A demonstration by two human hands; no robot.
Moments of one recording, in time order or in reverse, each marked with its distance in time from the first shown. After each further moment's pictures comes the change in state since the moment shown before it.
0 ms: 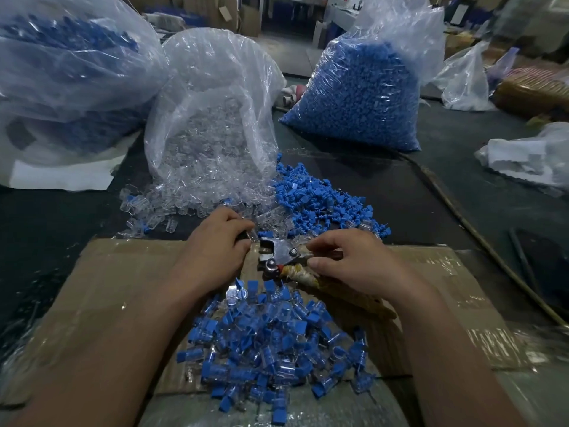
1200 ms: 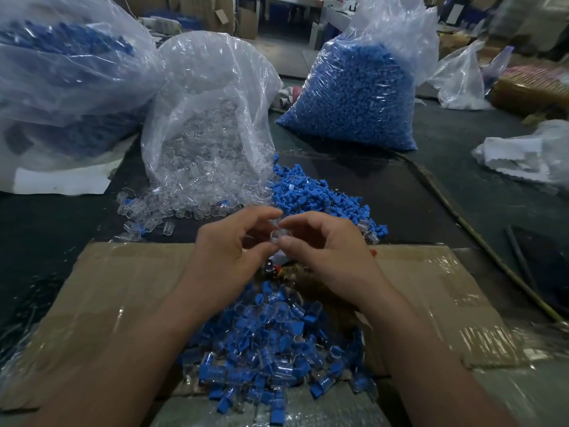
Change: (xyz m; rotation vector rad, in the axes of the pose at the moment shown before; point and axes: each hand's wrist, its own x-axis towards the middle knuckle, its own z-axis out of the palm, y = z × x) left_hand -0.031 0.042 -0.018 -0.477 0.215 0.259; right_hand -0.005 -0.033 0.014 0.487 0.227 -0.233
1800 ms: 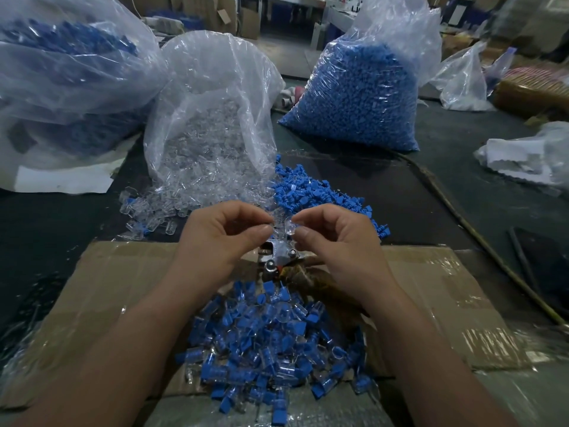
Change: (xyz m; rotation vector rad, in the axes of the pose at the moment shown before) left_hand 0.005 0.007 -0.008 -0.451 0.071 -0.339; right_hand 0.000 -0.002 -0.002 0.159 0.118 -0.005
